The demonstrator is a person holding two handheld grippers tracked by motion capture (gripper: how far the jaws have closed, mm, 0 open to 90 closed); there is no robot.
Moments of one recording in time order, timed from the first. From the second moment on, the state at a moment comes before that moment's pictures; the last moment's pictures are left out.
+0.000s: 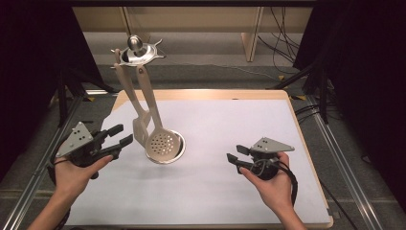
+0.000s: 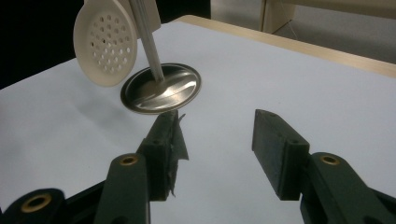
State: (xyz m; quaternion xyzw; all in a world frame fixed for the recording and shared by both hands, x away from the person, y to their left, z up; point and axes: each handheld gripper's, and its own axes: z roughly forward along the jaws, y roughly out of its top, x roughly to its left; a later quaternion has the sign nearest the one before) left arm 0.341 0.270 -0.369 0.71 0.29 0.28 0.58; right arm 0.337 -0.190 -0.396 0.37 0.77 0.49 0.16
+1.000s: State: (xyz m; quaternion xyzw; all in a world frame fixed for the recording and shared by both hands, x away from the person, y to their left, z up) left arm 0.334 0.281 -0.422 0.70 0.34 0.26 0.57; right arm 0.338 -0.192 -0.401 0.37 0.78 0.48 0.16
